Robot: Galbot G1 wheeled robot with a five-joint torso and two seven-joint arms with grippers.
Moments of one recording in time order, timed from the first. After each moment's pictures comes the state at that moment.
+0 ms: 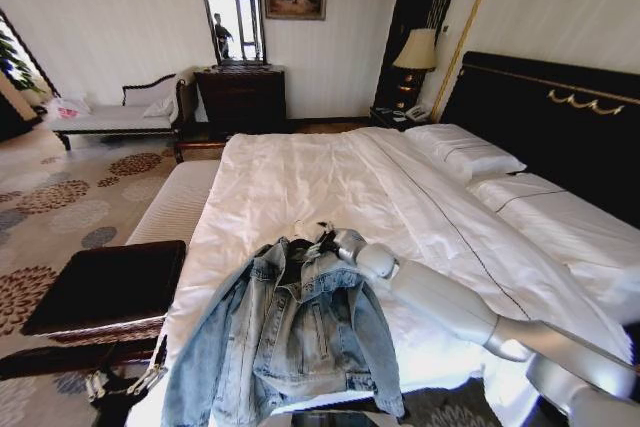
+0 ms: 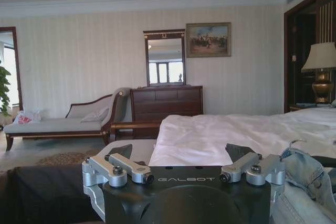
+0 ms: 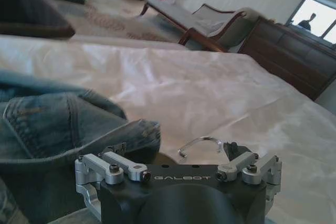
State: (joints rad) left arm 2.18 -1.41 -0.92 -2.06 -0.47 -0.58 0.19; right arm -0.38 0.94 -0.59 1.57 0.44 -0.30 -0.04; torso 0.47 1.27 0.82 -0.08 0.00
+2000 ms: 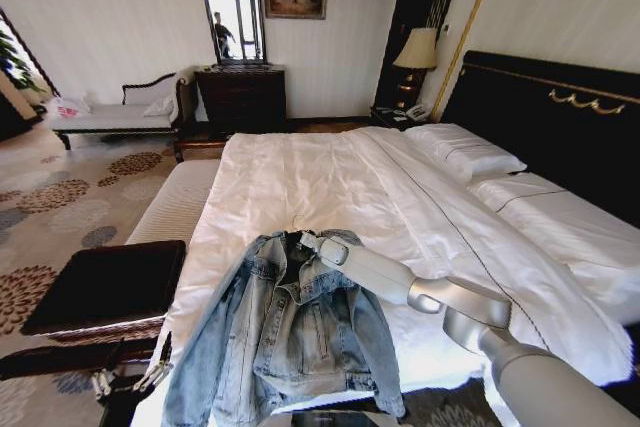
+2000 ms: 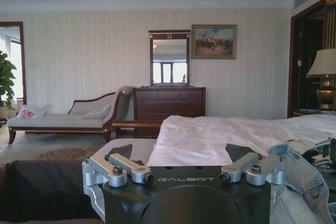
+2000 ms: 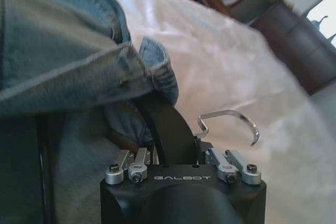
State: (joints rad) left arm 2.18 -1.43 -0.90 -2.08 -0.47 -0.57 0.17; right arm -0.19 1.28 -0.80 0.99 0.23 -0.24 -0.02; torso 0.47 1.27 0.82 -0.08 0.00
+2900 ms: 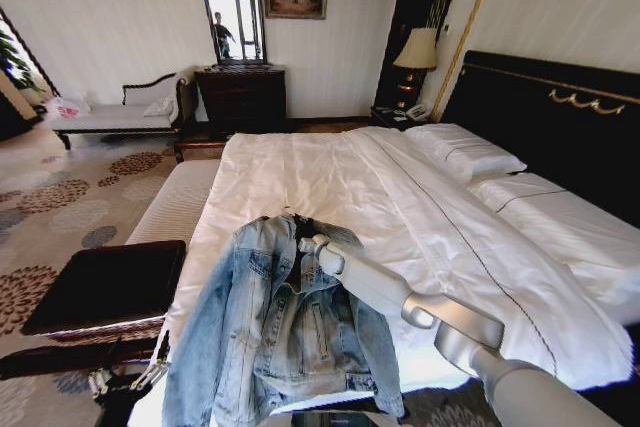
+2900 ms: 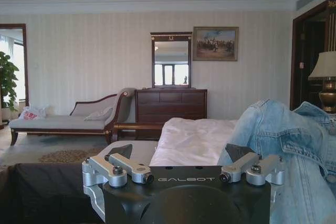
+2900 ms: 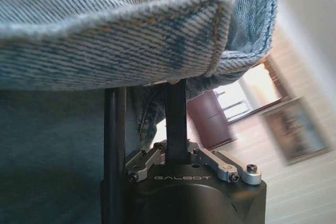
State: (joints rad) left arm 2.18 -1.43 -0.90 -2.10 -0.48 -0.56 0.17; right arm -0.33 1.31 -0.60 1.00 -0.30 -0.09 0.28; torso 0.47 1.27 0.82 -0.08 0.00
